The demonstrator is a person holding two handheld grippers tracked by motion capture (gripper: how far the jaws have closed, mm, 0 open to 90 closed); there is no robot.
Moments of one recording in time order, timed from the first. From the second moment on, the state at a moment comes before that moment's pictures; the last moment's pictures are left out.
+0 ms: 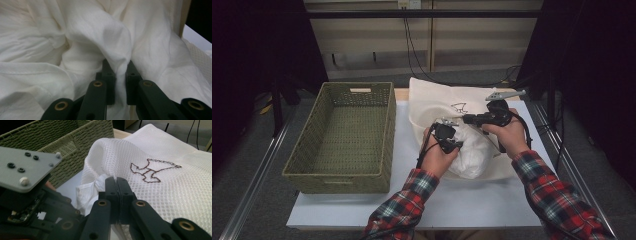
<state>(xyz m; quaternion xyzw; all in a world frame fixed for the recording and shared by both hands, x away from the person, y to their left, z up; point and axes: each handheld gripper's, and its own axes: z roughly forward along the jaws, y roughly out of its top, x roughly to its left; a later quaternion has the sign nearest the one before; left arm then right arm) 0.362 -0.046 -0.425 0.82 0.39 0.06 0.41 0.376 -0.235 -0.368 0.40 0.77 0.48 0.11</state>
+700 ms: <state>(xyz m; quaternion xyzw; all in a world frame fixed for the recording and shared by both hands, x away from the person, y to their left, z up) 0.362 -0.040 -0.425 0.81 0.40 0.07 0.43 0.373 -0.238 -0.373 0.41 0.77 0.47 0.12</state>
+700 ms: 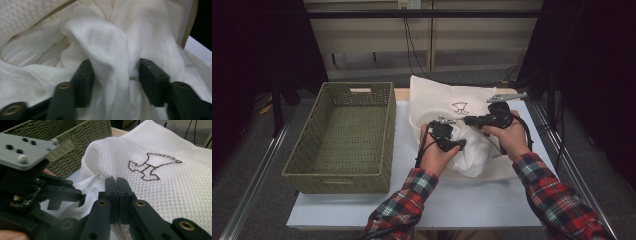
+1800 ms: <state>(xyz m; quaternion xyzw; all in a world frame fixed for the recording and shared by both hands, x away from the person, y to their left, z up) 0.345 -0.033 -0.445 0.84 0.38 0.01 0.38 0.376 -0.233 -0.374 0.41 0.78 0.46 0.12</state>
